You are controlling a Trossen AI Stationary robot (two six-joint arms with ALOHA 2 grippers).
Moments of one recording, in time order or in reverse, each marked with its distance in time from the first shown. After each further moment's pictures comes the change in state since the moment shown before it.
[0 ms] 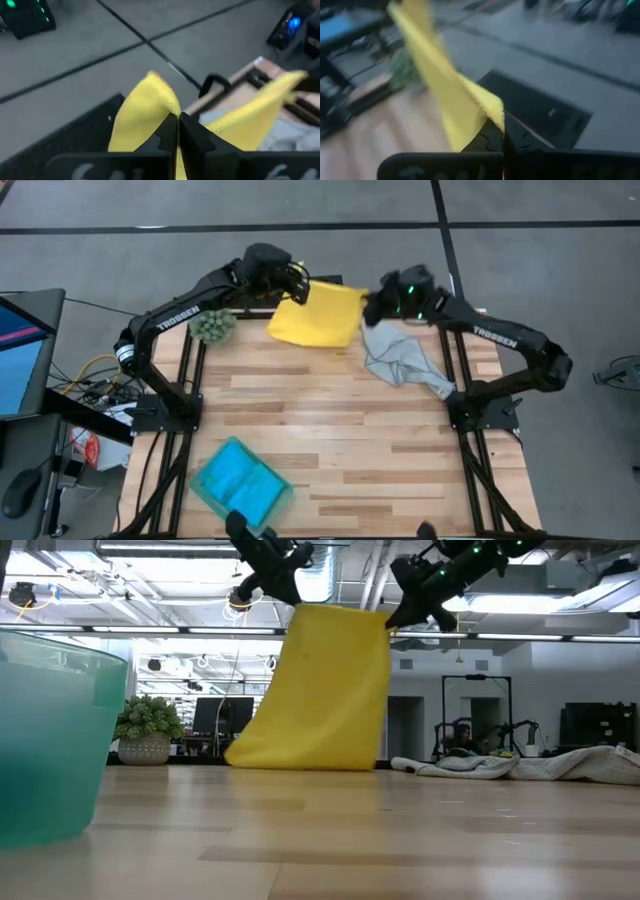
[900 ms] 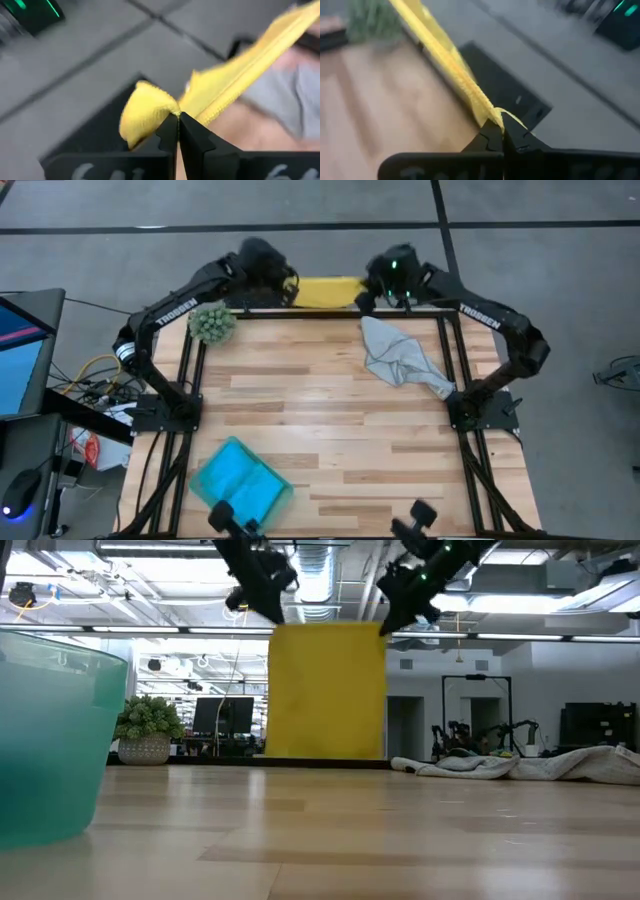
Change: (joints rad) left arm 0.100 0.003 -0.014 -0.149 0.043 0.191; right arm -0.067 0.203 0.332 -0.318 0.058 -0.289
